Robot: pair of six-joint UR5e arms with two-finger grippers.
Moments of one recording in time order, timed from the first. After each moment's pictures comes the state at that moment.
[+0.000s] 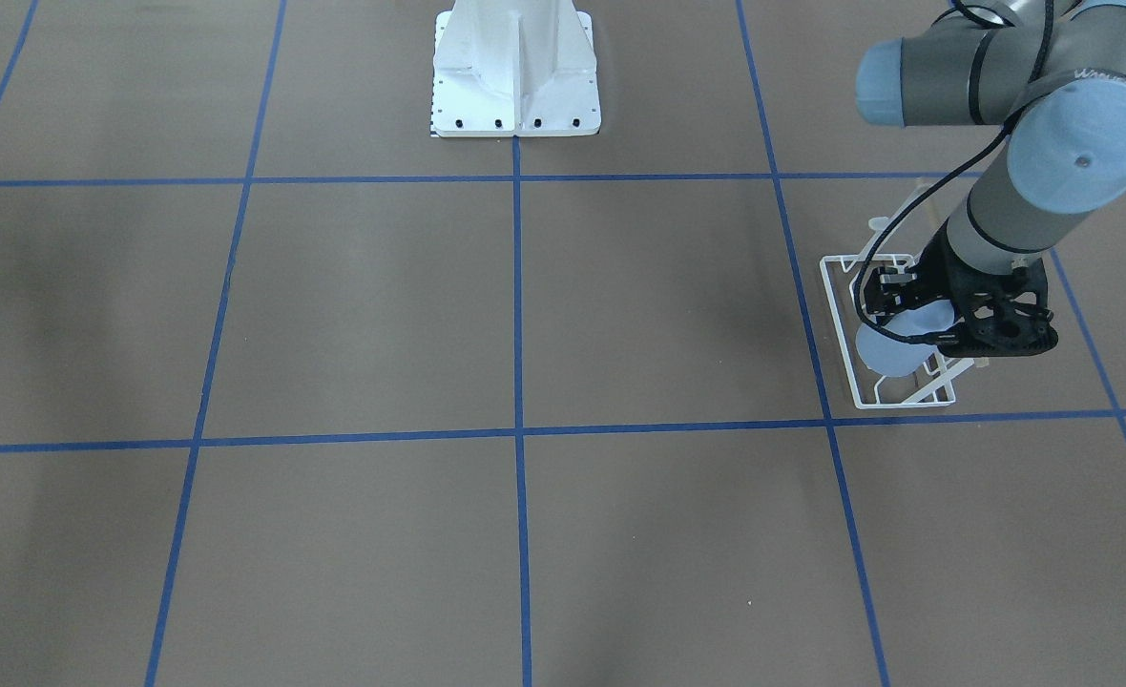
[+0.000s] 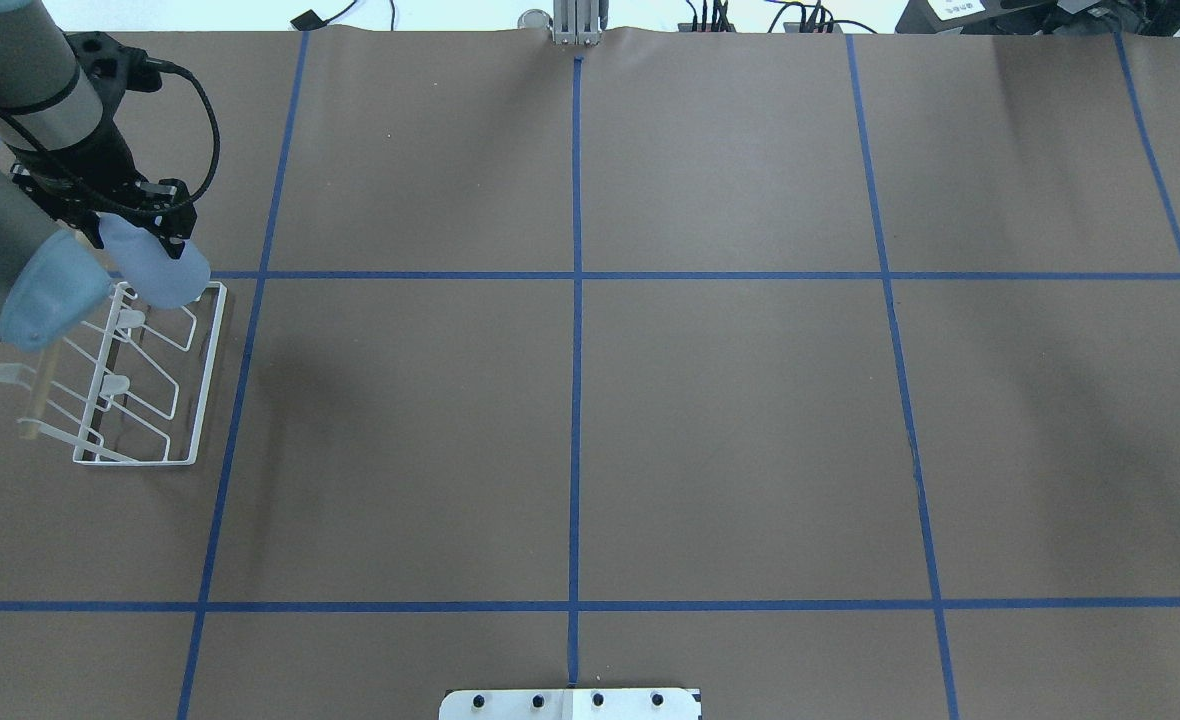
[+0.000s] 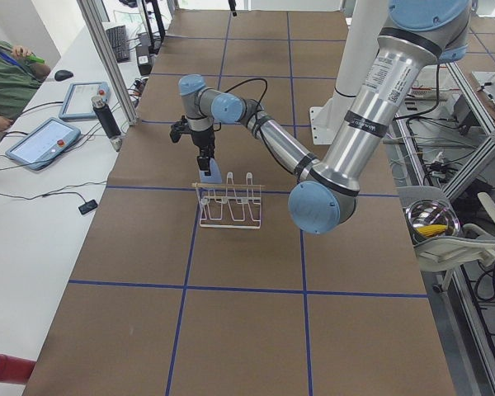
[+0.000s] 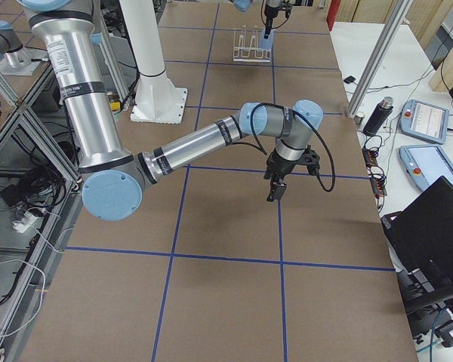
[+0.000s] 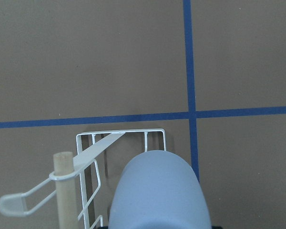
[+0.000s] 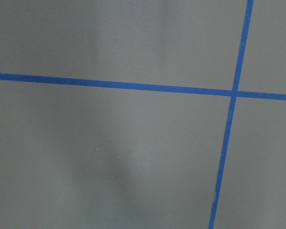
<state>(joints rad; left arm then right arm) -1.01 -2.02 -1.77 -1.24 -2.14 -0.56 1.34 -1.31 1.78 -2.11 2.24 0.05</state>
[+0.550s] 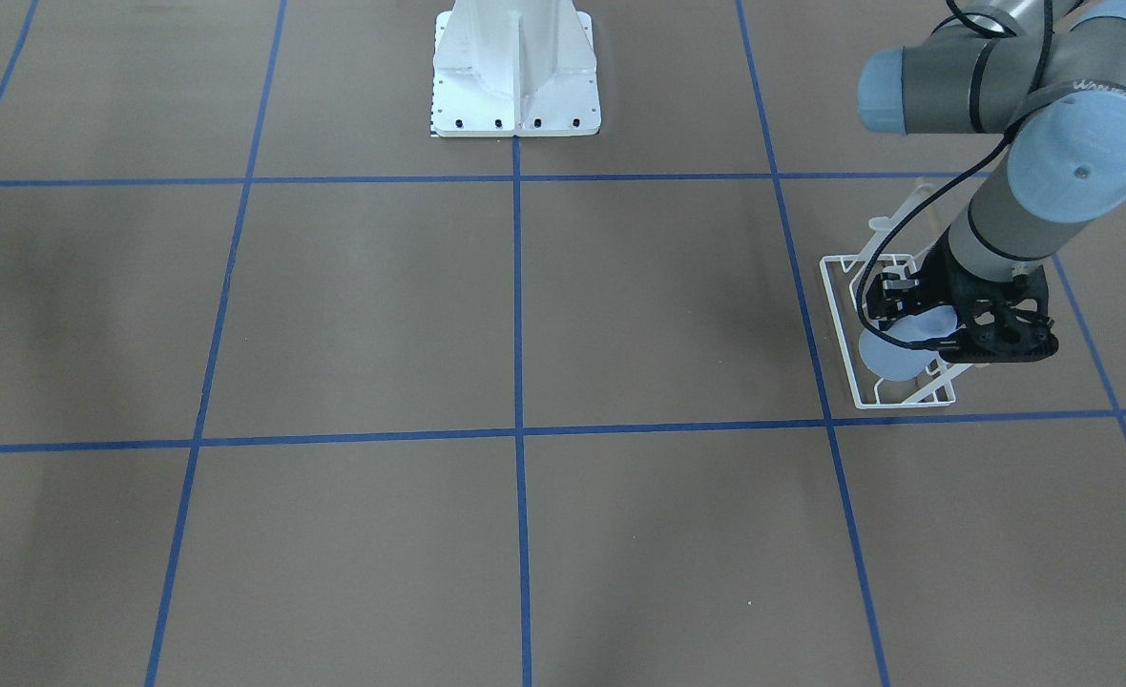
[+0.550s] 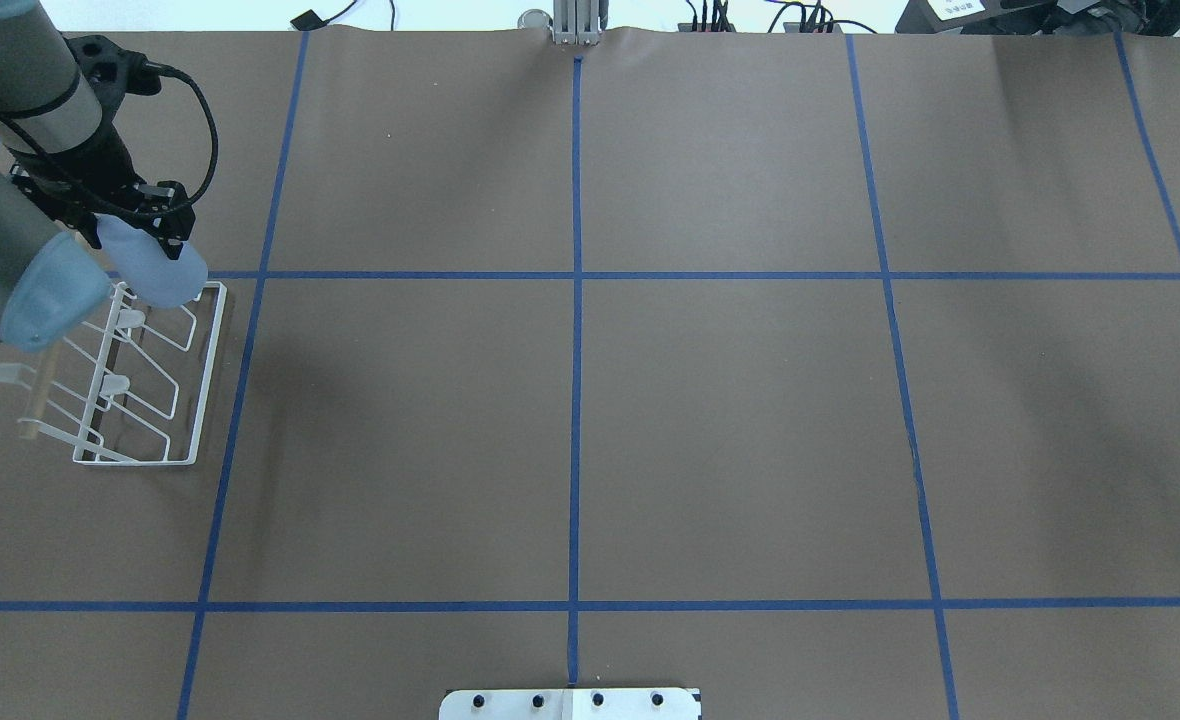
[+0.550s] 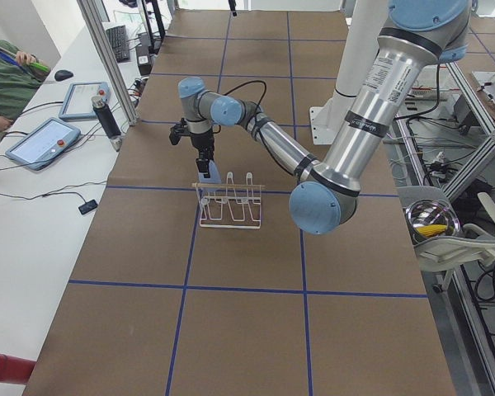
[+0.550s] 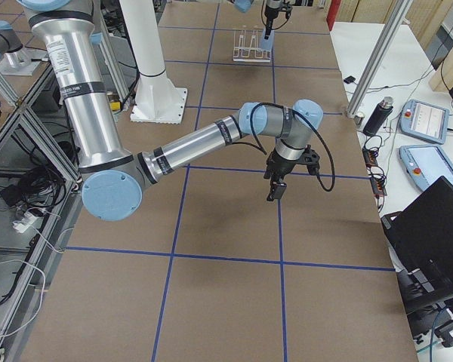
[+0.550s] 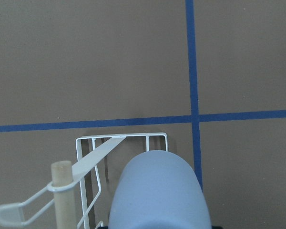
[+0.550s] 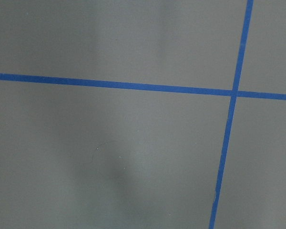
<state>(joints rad) -1.01 -2.01 -1.77 -1.25 -2.12 -0.54 1.34 -1.31 1.78 -2.11 2.25 0.05</state>
